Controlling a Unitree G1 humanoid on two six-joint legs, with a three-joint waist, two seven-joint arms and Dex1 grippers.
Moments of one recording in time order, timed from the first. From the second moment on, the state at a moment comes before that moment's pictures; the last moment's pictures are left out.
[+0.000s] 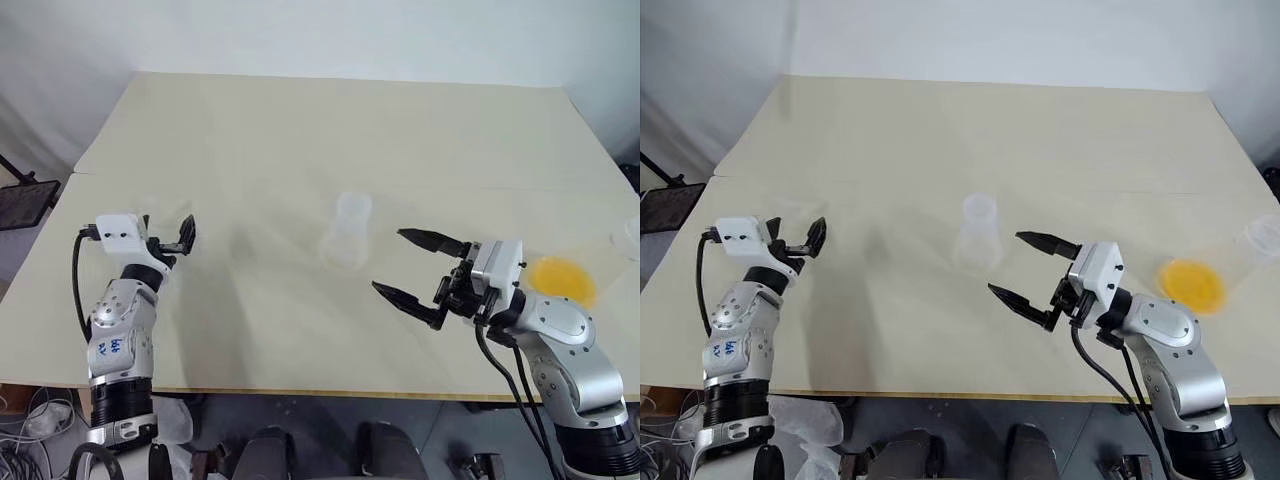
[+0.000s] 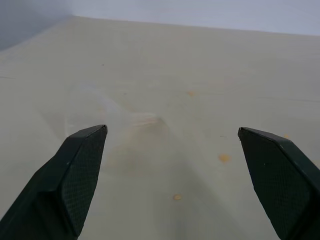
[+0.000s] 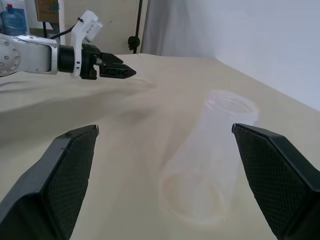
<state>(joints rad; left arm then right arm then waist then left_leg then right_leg) -0.34 0.36 0.38 0.12 -0.29 0.19 -0.17 -0.15 -0.56 -0.07 -0.42 0.50 0.14 0.87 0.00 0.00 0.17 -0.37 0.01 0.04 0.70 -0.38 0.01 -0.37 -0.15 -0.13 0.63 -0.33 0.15</state>
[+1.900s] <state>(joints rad) -0.98 0.57 0.06 0.31 -0.40 0.08 -1.03 0.08 -0.53 -0.25 -0.53 0.46 0.11 0.69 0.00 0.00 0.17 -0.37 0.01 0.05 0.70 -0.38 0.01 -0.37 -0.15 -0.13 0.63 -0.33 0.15</state>
